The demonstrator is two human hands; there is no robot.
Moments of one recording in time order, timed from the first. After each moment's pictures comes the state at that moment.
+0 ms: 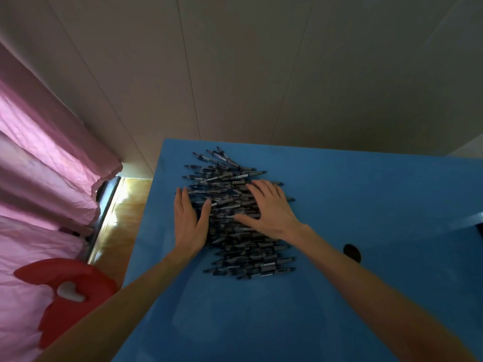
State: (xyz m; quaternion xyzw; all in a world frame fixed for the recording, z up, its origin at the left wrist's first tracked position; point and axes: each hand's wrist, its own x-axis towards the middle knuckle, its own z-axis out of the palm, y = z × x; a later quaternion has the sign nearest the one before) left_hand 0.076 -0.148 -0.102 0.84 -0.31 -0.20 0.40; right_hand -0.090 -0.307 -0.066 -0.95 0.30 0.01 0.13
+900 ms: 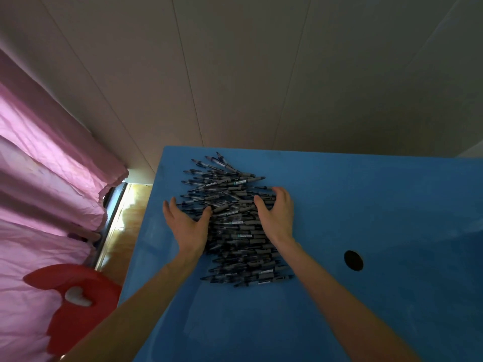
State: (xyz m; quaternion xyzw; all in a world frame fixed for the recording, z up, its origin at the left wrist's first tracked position) left_hand 0.065 -0.166 -0.087 0.85 -0.15 -0.19 0.47; right_hand -0.086 -0.300 -0.082 -0.70 0.54 -0.25 0.40
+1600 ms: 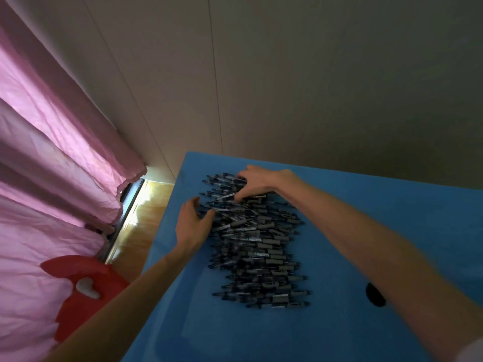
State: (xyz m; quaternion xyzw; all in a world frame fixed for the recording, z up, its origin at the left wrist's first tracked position) left_hand 0.127 -0.170 -0.086 0.87 -0.21 -0.23 0.38; right_hand 0.063 -0.409 -0.035 -0.92 0.20 0.27 0.18
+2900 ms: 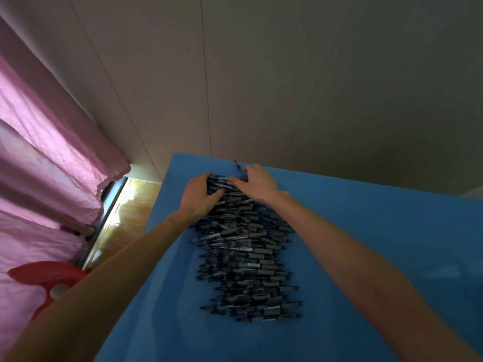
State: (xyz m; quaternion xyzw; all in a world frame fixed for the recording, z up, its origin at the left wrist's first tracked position) left_hand 0.173 -0.255 -0.083 0.84 -0.38 -0.23 0.31; right_hand 0.051 -0.413 -0.065 -0.90 0.36 0.04 0.24
